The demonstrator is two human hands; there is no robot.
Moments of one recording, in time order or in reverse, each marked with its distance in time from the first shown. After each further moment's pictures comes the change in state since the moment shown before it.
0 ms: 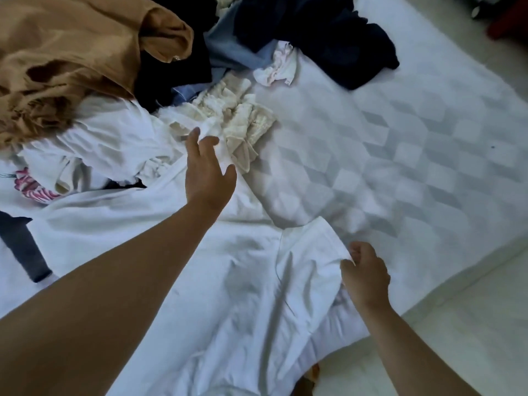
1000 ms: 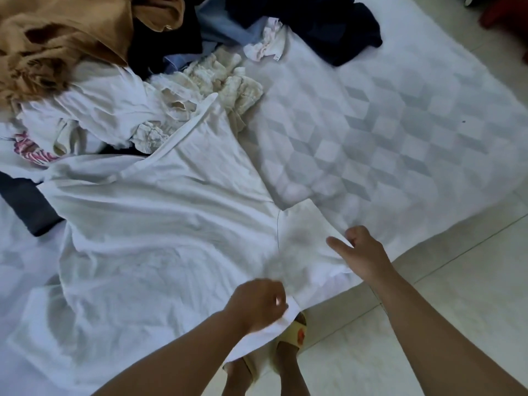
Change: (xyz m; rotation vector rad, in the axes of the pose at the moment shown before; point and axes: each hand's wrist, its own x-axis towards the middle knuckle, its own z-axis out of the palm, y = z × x) left_hand -0.254 0.026 0.038 0.123 -0.918 0.089; right_hand -0.010 0.050 -0.047 -0.180 -0.279 0.010
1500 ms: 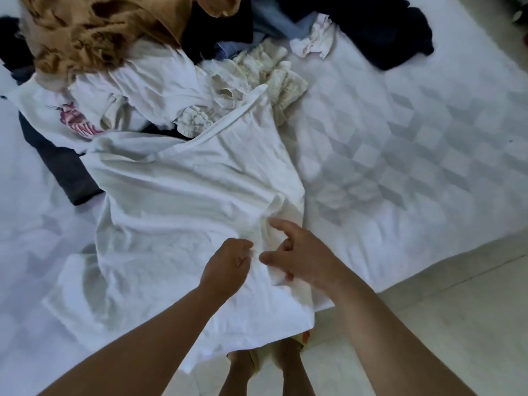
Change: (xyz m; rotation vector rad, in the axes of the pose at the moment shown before) left_hand -0.026 -0.083 -0.036 -0.391 0.478 -0.252; right_hand -0.076 -0.125 0.072 0.166 -0.481 -0.308
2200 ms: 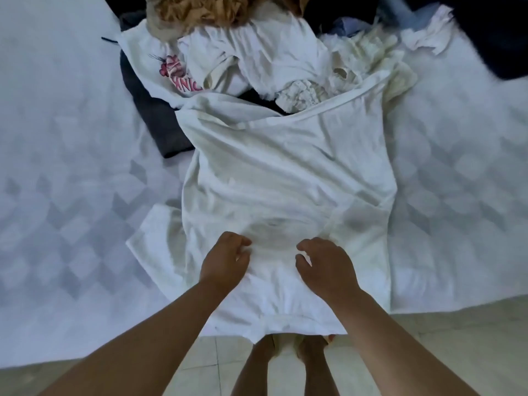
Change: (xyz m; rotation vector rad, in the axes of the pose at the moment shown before) left_hand -0.053 -0.125 -0.071 -0.054 0.186 -0.176; right_hand 0.041 0.017 0.133 -0.890 0.177 -0.238
